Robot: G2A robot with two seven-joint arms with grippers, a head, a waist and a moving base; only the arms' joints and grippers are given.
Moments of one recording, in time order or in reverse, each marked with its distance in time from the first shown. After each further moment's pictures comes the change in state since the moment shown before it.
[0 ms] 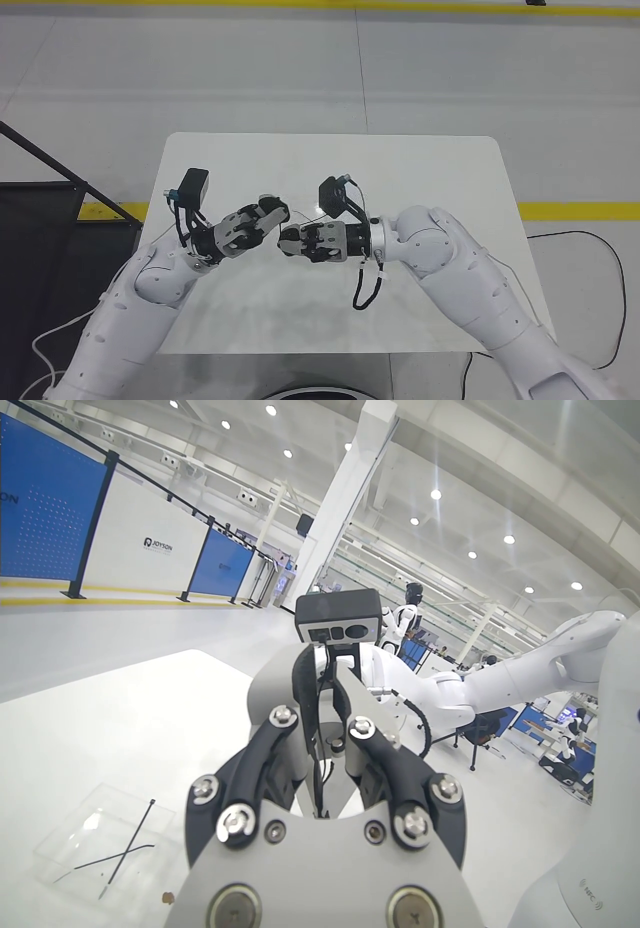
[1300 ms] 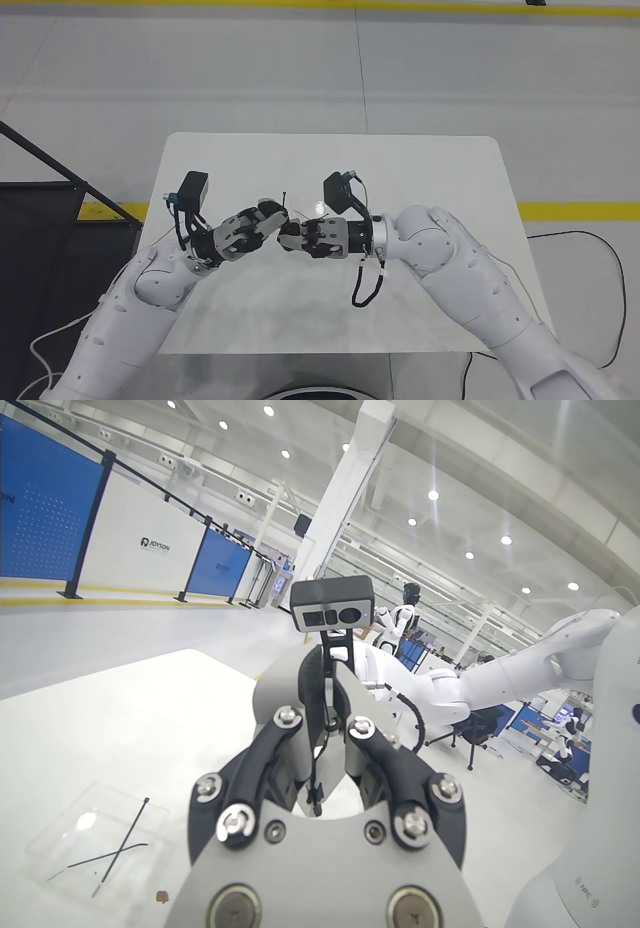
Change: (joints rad) left arm 0.010 0.018 0.014 -0.010 0.007 -0.004 0.030; right arm 0.015 0.009 -0.021 0.015 0.016 -0.032 -0.076
